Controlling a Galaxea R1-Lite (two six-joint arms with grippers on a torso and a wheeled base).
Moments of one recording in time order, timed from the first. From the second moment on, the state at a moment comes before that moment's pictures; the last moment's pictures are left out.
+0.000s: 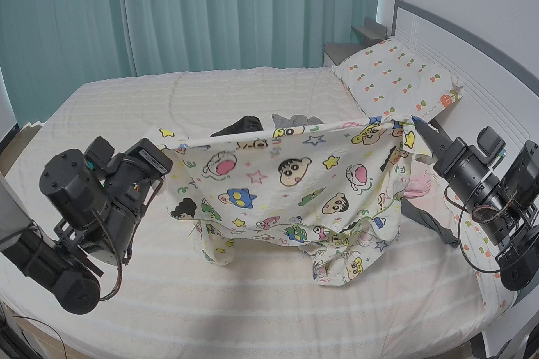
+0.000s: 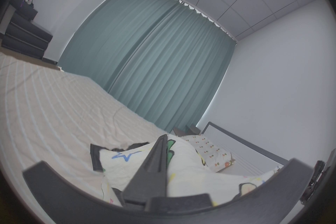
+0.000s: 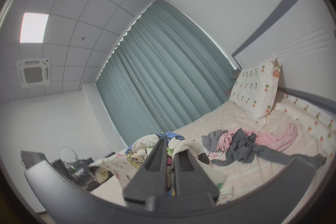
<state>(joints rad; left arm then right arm) -0.48 1.76 -0.44 -1.55 0.44 -0.47 0.41 1.69 -0.37 -1.55 -0.02 0.53</state>
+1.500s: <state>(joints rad) -0.54 1.59 -0.33 -1.55 0.45 -0.38 0.48 1.64 -0.40 -1.55 -0.09 0.50</state>
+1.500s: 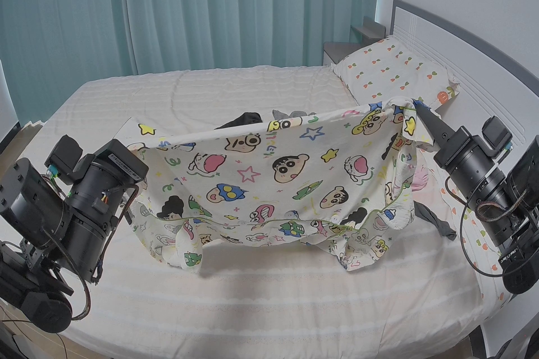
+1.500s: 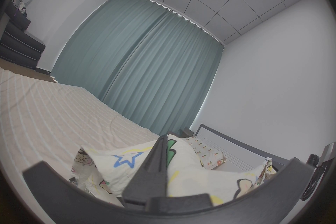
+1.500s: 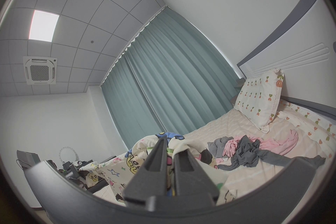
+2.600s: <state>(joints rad) -0.56 1.58 -0.31 -1.55 0.43 -0.41 0.51 1.62 -0.39 -1.55 -0.09 0.51</state>
